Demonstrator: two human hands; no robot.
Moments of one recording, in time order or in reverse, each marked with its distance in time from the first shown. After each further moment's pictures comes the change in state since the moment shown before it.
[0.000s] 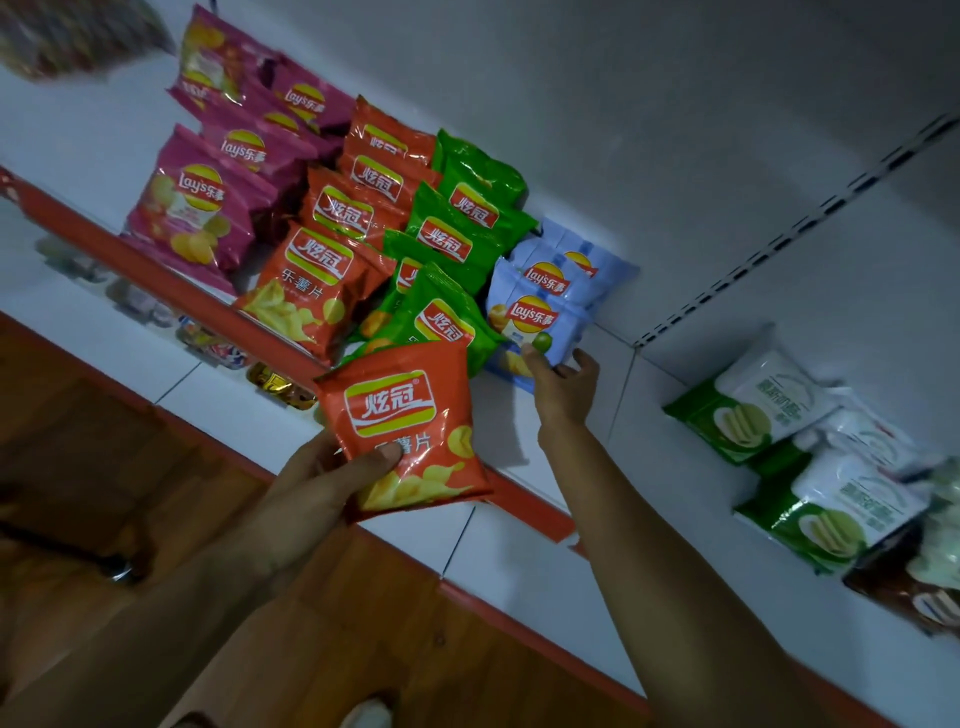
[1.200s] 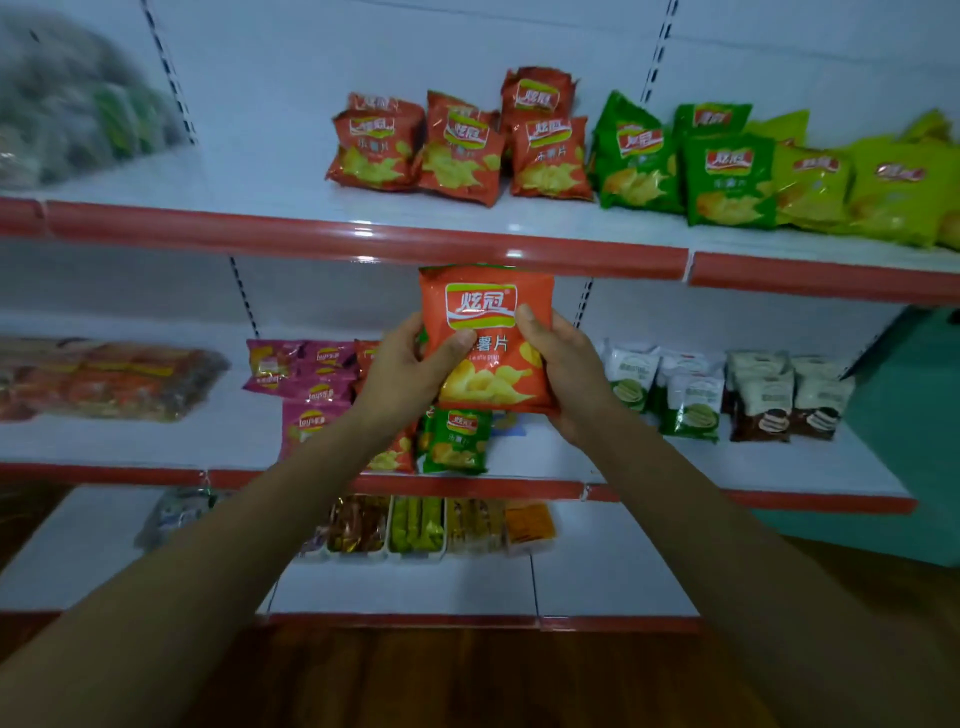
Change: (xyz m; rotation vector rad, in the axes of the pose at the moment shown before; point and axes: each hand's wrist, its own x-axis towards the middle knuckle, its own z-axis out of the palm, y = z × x) left_hand -0.199 0.247 0.002 0.401 -0.440 0.653; right_hand -0.359 -0.245 -0.064 0.444 -0.274 -0.279
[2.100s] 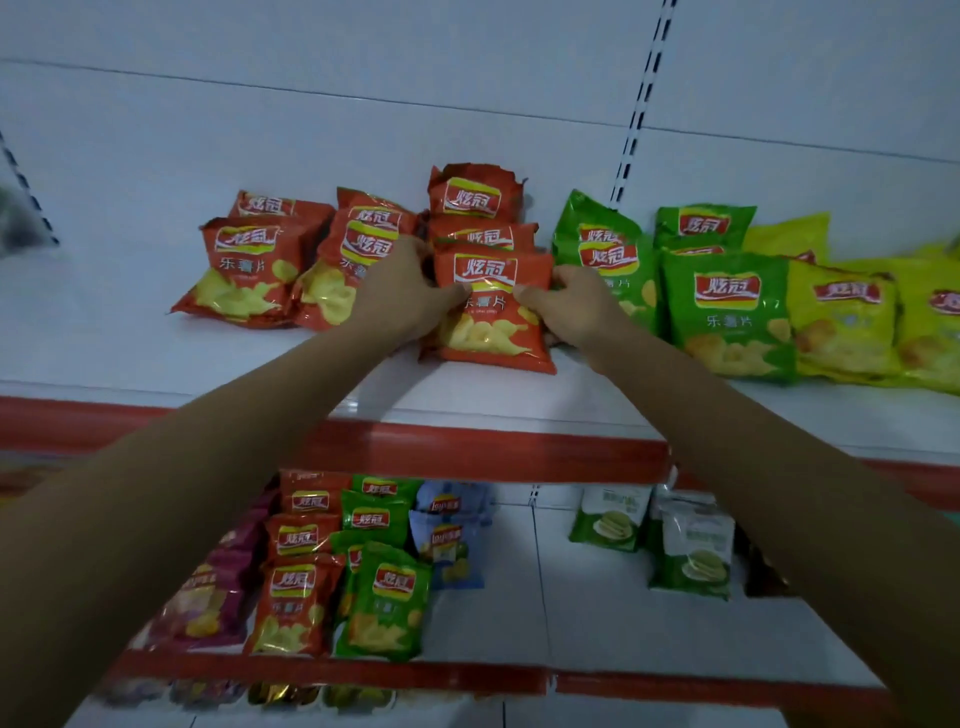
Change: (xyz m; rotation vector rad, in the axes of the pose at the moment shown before) left_hand 0.291 0.051 0.073 0.753 0.199 0.048; right_hand 0.256 -0.134 -0.091 -0.706 0.087 -0.136
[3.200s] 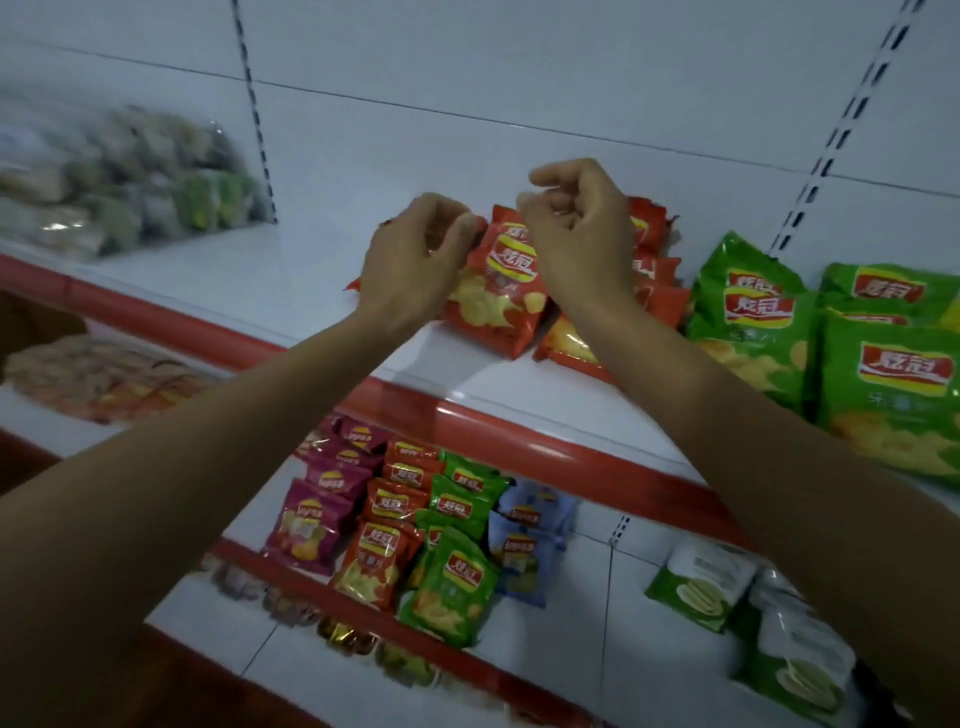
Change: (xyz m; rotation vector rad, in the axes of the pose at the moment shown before) left_hand -0.033 -0.029 -0.078 -0.041 0.500 0.175; right_hand -0.029 -0.097 0.066 0.258 0.061 -0.567
